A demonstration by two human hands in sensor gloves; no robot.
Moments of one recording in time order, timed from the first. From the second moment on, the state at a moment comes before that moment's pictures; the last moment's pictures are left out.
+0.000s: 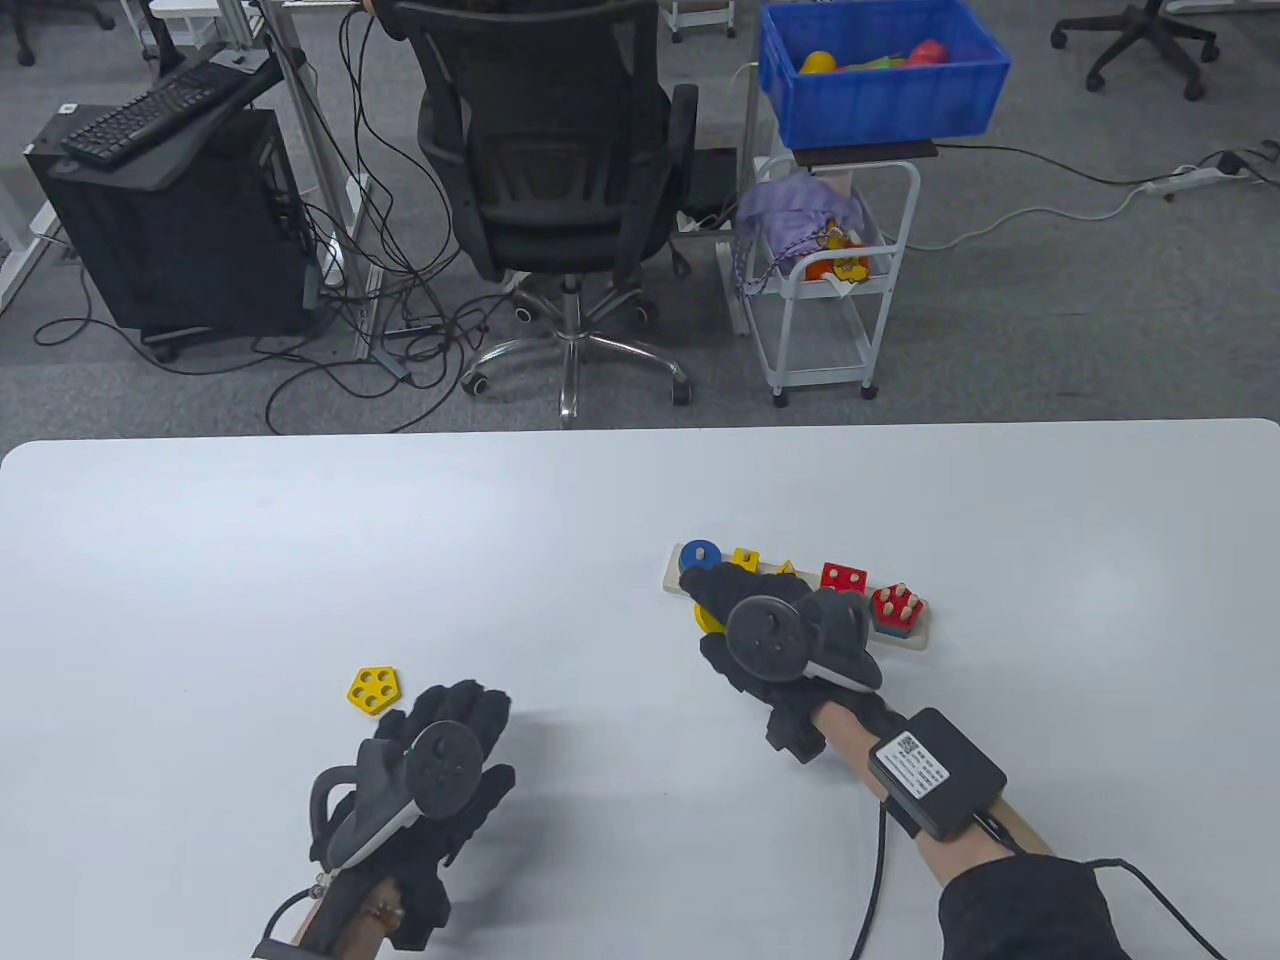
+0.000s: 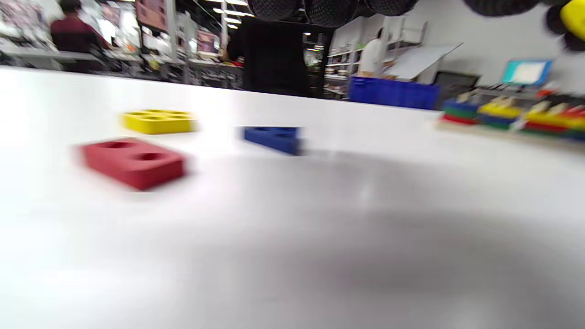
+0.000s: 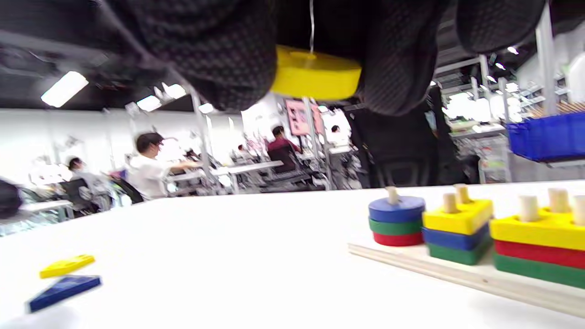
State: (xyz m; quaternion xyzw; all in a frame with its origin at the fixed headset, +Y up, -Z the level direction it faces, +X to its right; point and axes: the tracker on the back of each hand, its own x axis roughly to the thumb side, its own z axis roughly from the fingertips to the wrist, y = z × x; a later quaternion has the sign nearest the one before) left_hand -0.237 -0.725 -0.286 -0.05 -0.04 0.02 1.00; right_hand 0.090 -0.679 -0.401 0.22 -0.08 0.96 0.12
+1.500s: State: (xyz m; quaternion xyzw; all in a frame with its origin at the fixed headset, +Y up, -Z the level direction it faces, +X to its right) left_hand -0.249 -0.741 -0.290 -0.11 0.00 -0.03 0.99; right_hand 0.070 -0.730 -0.511 0.07 0.08 0.99 0.05
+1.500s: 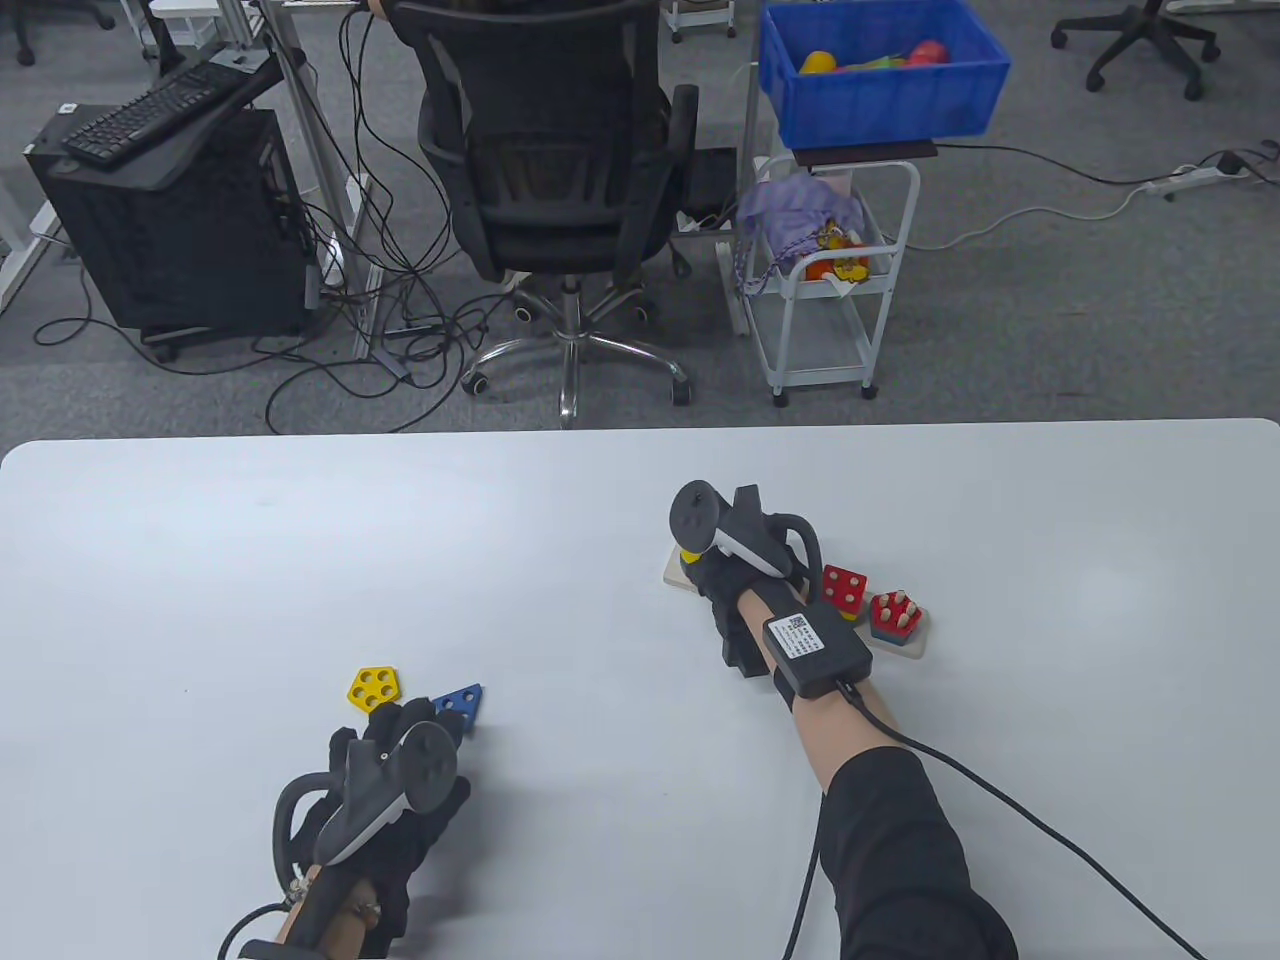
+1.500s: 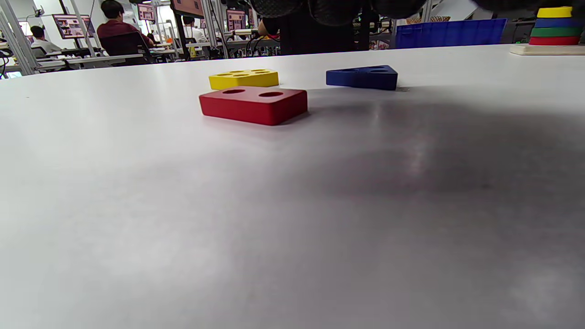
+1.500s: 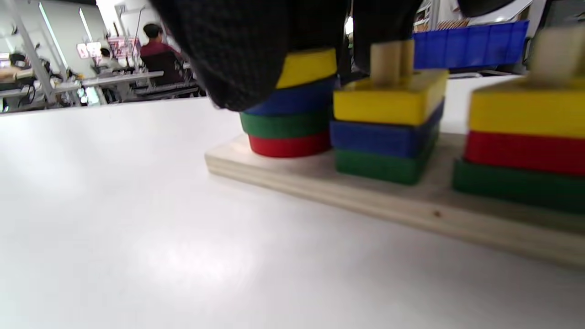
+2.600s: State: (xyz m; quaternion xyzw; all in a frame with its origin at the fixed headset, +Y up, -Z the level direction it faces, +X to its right) left_hand -0.192 -0.751 -0.367 -0.12 0.08 -0.22 0.96; right_hand 0.173 -0.720 -0.290 0.19 0.02 0.97 0.12
